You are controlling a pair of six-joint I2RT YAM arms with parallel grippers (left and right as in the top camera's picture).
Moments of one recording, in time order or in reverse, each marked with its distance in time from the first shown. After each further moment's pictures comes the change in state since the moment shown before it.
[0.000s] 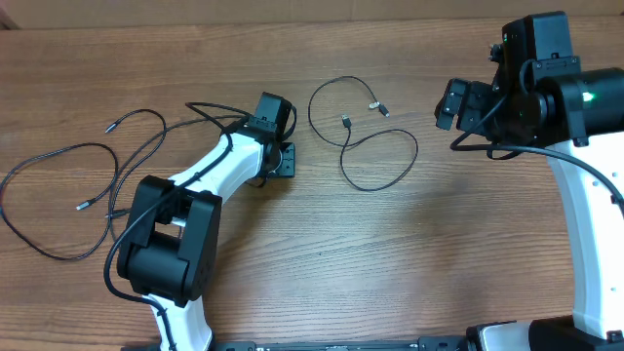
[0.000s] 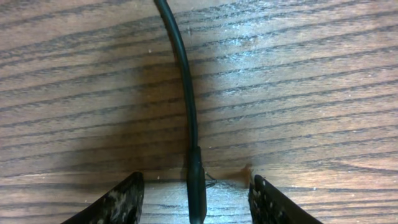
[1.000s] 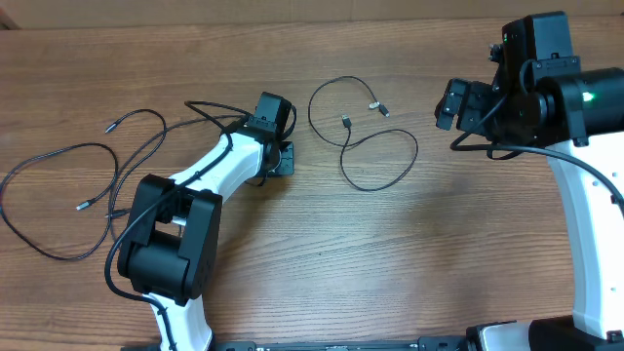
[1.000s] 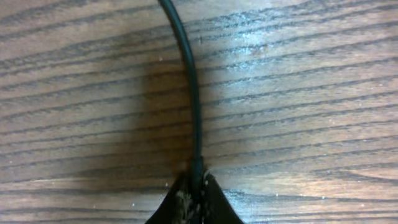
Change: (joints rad) left arm 0.000 0.007 0.002 0.006 -0.018 -0.003; right arm 0.000 0.000 0.000 -0.002 0.000 0.000
